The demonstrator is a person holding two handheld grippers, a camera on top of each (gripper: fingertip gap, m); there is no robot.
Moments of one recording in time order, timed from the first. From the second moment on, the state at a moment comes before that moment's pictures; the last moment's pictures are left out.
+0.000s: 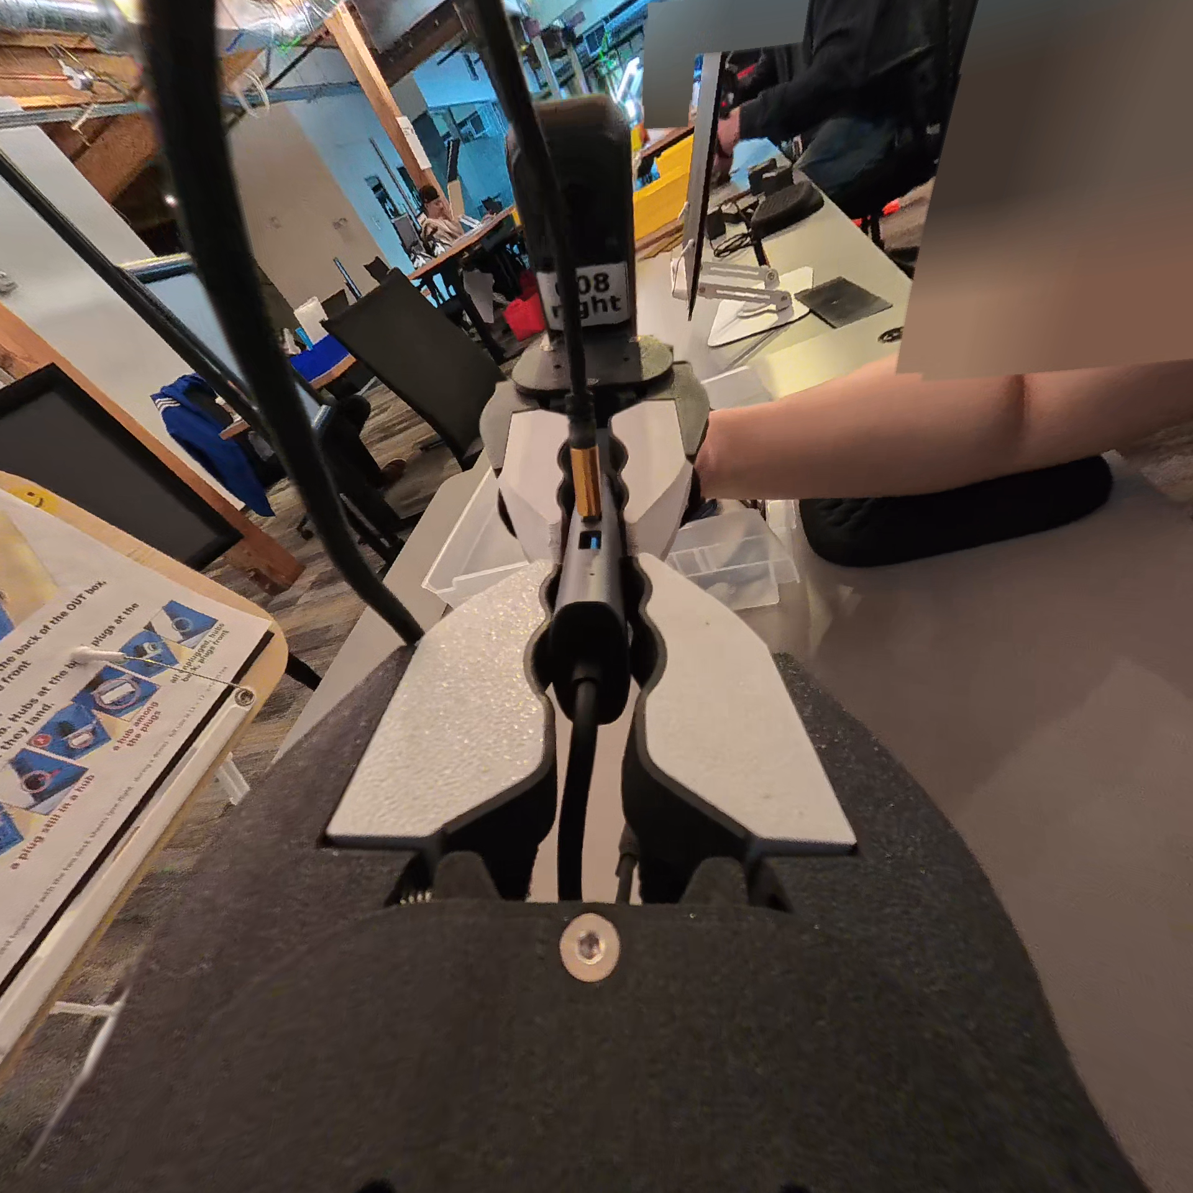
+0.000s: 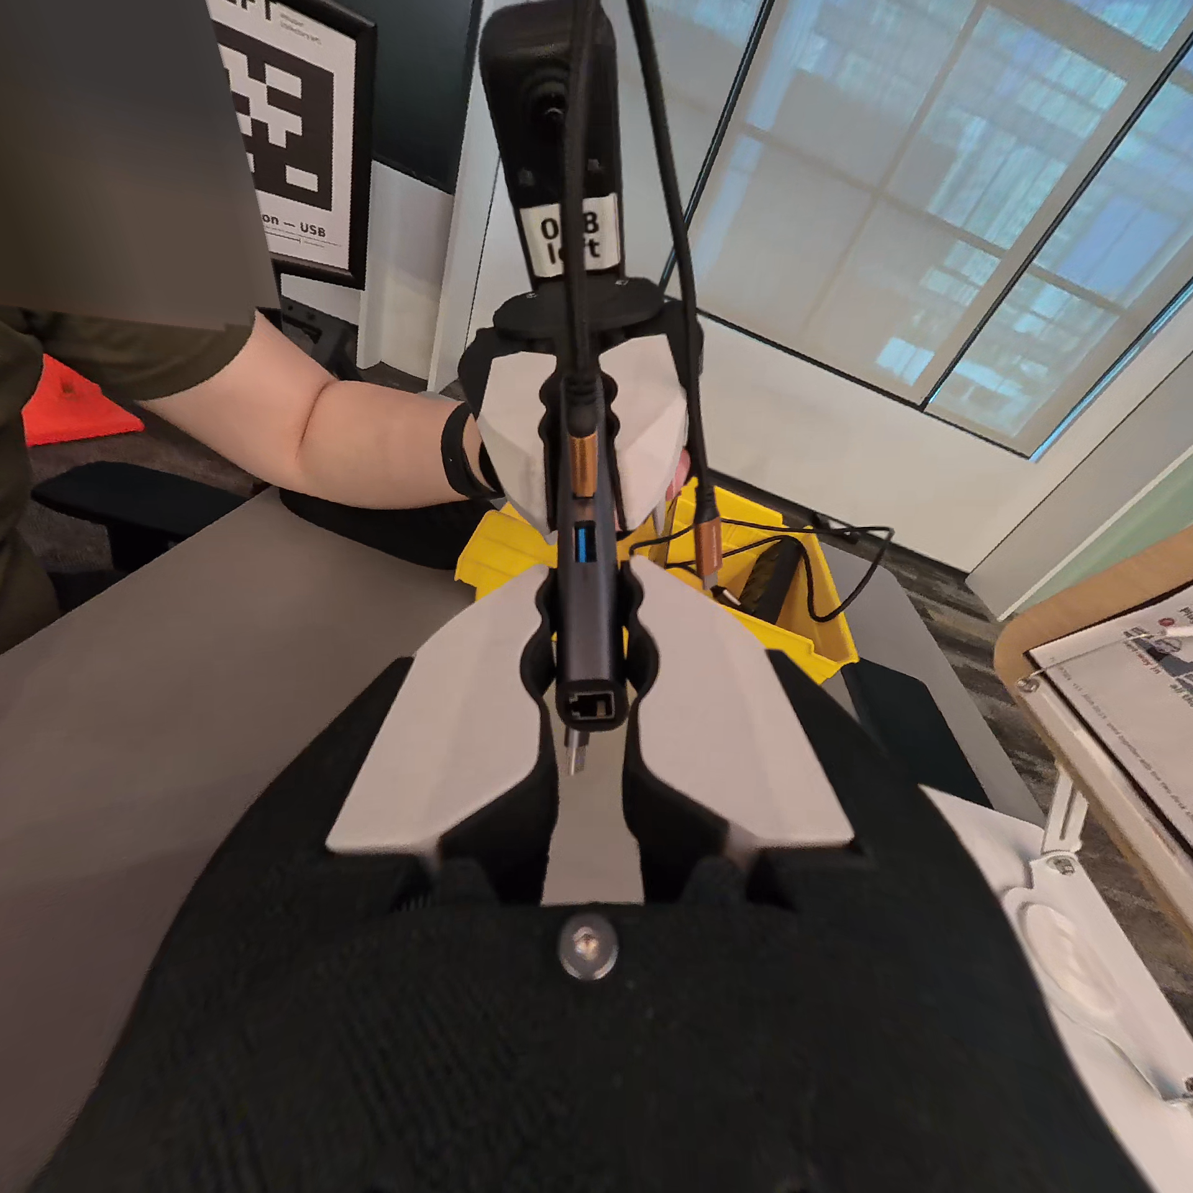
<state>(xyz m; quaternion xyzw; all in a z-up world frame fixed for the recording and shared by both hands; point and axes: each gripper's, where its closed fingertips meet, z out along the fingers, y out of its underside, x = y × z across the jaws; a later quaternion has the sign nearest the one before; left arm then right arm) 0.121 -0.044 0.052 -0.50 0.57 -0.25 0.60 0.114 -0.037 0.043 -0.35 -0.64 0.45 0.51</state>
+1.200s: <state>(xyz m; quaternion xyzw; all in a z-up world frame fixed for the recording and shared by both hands) 0.091 -0.001 0.061 -0.54 0.53 -0.02 0.65 0.135 0.020 0.068 -0.50 -0.56 0.33 0.57</state>
